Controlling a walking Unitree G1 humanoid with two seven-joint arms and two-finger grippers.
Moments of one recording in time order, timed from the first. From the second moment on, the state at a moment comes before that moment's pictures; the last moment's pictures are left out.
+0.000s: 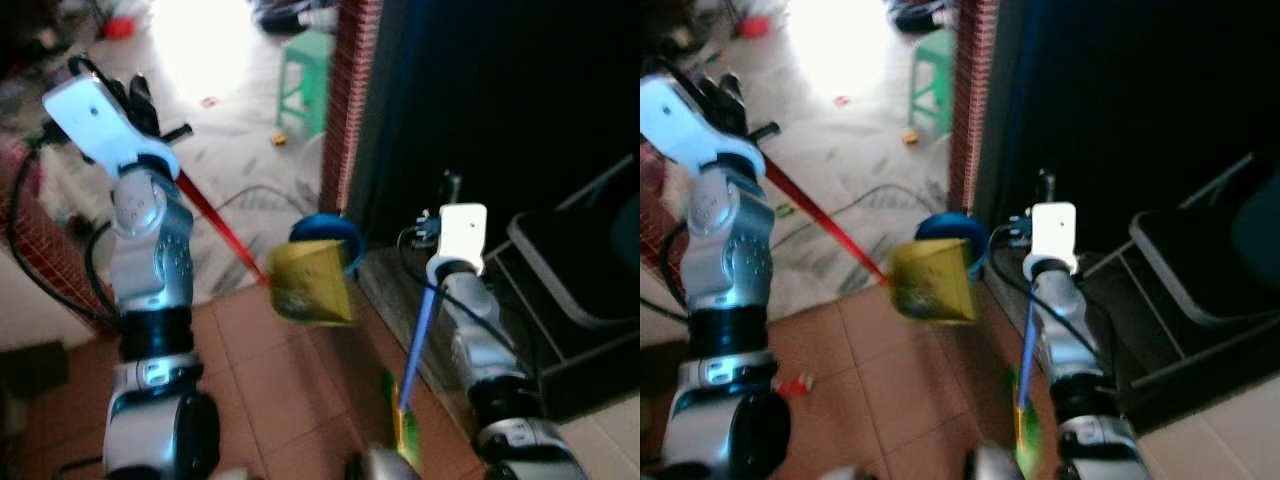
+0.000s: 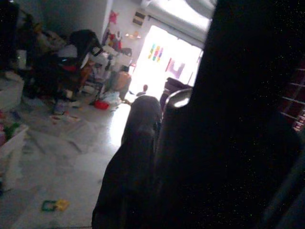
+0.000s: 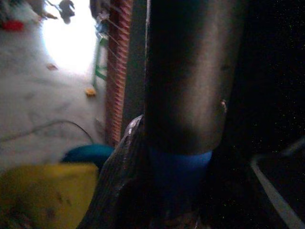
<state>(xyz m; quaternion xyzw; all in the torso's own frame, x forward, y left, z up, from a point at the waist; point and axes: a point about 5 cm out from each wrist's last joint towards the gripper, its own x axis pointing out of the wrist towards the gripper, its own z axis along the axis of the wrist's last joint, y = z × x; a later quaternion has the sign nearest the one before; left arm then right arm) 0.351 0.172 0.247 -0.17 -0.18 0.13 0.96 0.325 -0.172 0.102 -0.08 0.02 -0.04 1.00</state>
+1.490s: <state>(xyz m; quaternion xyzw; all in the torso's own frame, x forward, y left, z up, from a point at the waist) 0.349 0.159 0.254 -0.05 -0.25 0.12 0.96 0.328 -0.164 0.110 -0.10 0.01 -0.01 1.00</state>
